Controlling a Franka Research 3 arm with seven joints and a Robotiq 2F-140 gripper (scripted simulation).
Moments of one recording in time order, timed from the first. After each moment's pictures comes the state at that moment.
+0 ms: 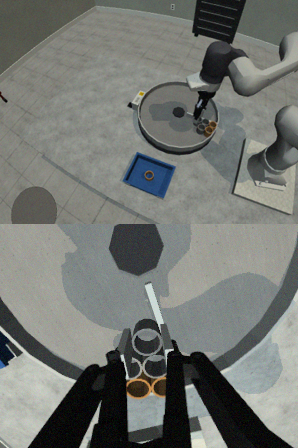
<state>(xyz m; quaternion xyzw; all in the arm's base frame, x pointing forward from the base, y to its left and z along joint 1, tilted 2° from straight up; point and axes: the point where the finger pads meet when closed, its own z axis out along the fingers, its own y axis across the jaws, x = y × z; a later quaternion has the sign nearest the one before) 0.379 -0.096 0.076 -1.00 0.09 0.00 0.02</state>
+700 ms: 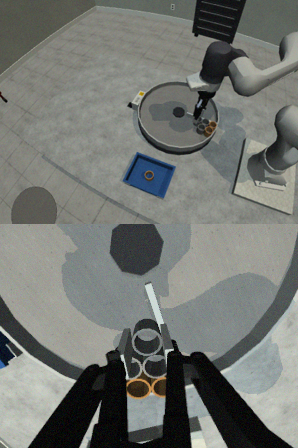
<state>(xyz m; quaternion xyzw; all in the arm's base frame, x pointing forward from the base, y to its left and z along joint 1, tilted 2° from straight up) 0.379 -0.096 0.077 -1.00 0.09 0.00 0.02</state>
